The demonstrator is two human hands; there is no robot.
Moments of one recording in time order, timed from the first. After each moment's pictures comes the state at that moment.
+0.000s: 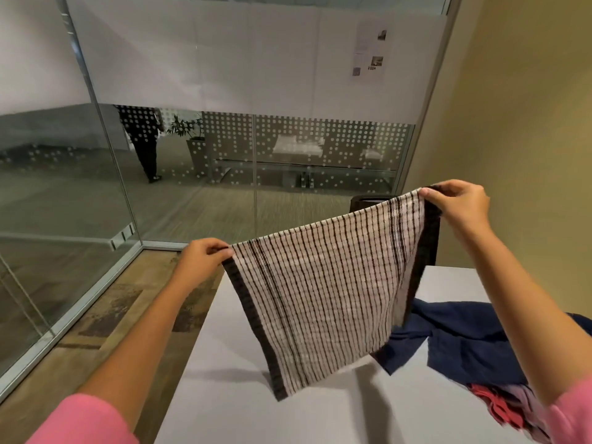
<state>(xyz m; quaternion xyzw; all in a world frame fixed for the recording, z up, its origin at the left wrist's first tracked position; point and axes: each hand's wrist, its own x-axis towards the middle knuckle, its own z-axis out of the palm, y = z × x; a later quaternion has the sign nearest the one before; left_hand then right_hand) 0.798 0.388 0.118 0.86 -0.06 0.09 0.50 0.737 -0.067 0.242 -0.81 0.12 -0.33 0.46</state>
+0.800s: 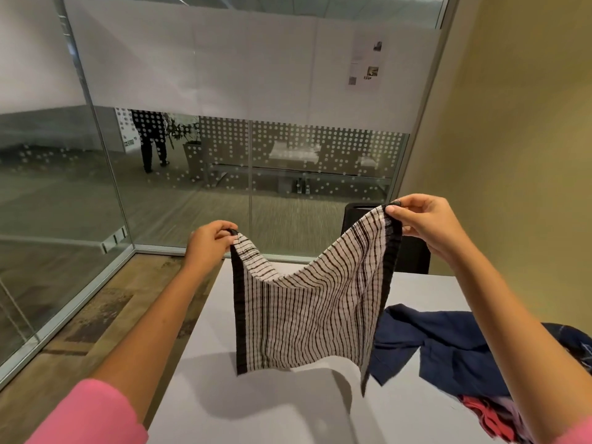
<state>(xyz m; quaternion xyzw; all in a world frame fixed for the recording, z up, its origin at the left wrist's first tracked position) 0.816 0.348 0.148 0.83 -0.05 0.13 0.54 0.716 -0.024 0.251 -0.78 -0.02 -0.17 0.60</state>
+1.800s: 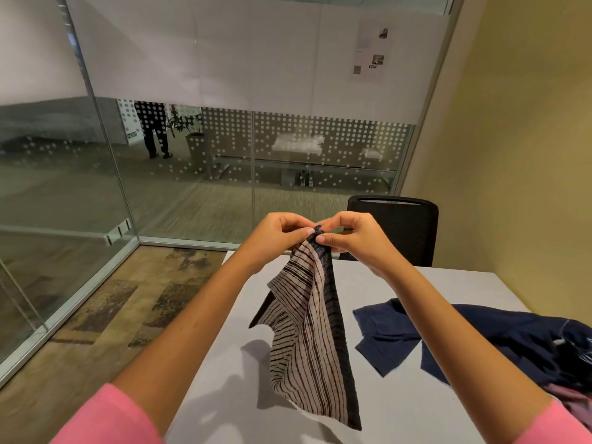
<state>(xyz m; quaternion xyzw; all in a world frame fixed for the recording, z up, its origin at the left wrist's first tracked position) 0.751 0.255 0.200 0.75 -0.25 -0.04 0.61 0.714 0.071 0.215 -0.81 -0.11 -0.06 0.58</state>
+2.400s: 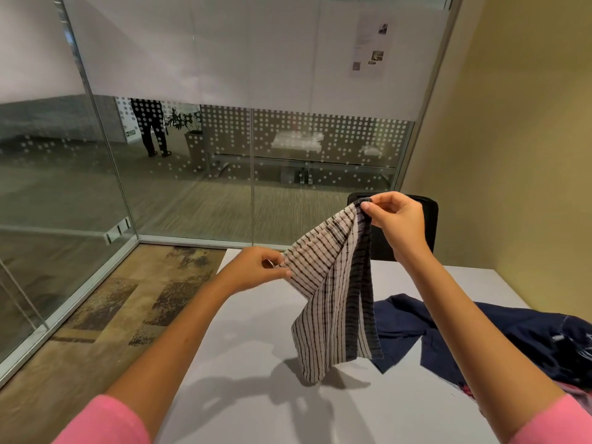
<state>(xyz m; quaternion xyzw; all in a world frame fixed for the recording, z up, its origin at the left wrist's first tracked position) 0.761 0.293 0.142 0.88 -0.27 -0.04 0.39 0.731 0.024 0.215 -0.75 0.02 -0.28 0.60</state>
